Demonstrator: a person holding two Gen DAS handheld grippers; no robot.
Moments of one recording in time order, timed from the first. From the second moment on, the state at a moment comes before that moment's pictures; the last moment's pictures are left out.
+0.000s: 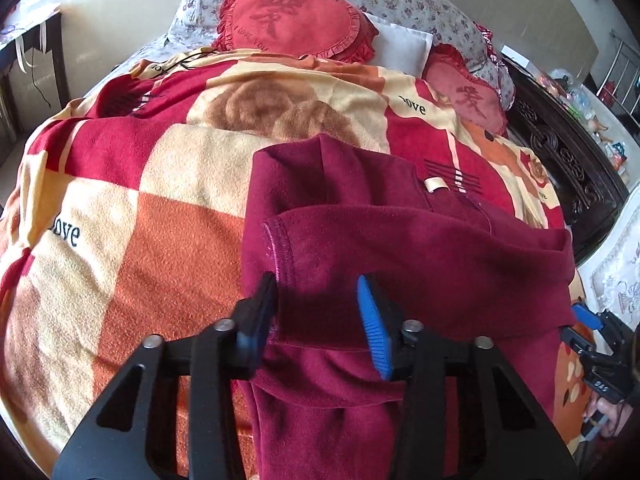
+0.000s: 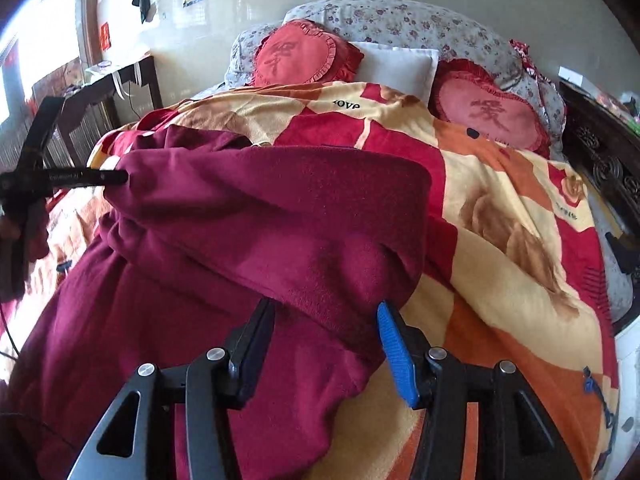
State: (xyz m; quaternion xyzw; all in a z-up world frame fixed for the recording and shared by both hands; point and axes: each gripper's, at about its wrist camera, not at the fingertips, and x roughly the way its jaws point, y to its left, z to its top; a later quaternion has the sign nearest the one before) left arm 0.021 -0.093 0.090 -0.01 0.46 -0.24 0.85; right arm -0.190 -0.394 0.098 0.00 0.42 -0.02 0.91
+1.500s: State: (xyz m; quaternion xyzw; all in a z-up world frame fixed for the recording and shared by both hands) left arm 0.009 -0.121 0.051 0.03 0.49 -0.24 0.84; right arm -0.171 -0.487 0.088 0.28 0.40 -0.06 0.87
